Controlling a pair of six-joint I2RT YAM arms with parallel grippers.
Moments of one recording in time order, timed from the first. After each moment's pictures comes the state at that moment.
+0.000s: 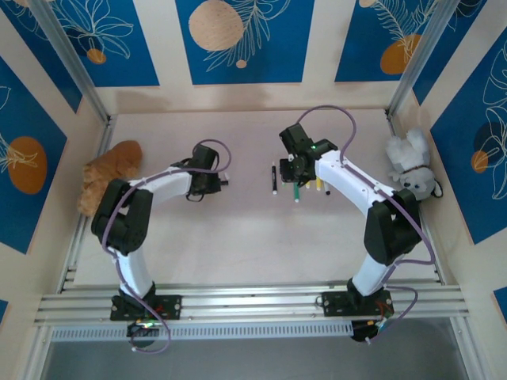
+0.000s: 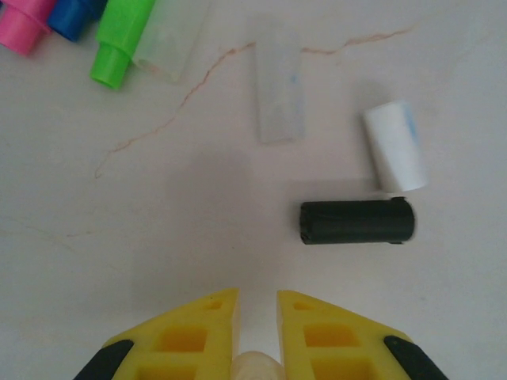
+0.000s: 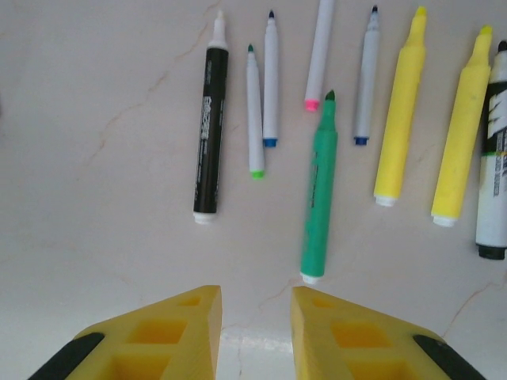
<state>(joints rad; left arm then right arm) -0.44 1.85 1.16 -0.40 -0.06 -0.49 0.50 1.69 1.40 -0.86 0.12 0.41</state>
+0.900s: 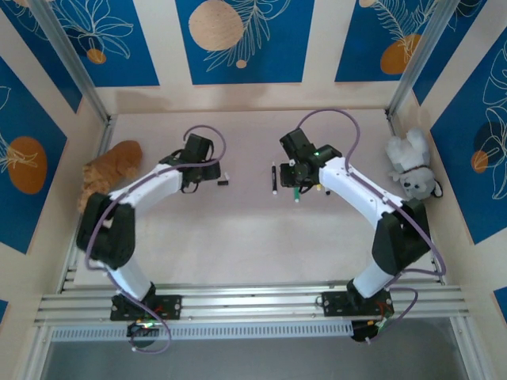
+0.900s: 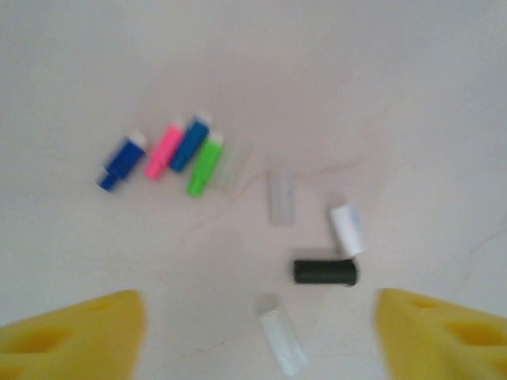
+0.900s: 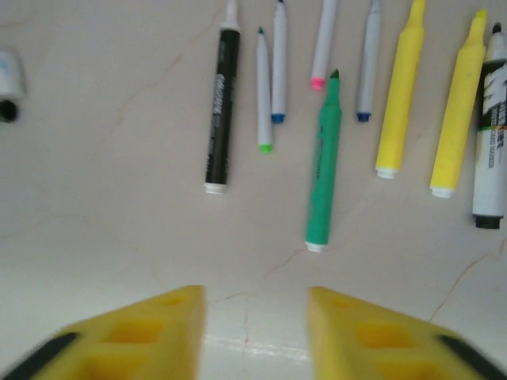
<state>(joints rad) -0.44 1.62 1.20 -0.44 -0.21 -0.47 0.54 1.58 1.33 -0.86 0.12 0.44</state>
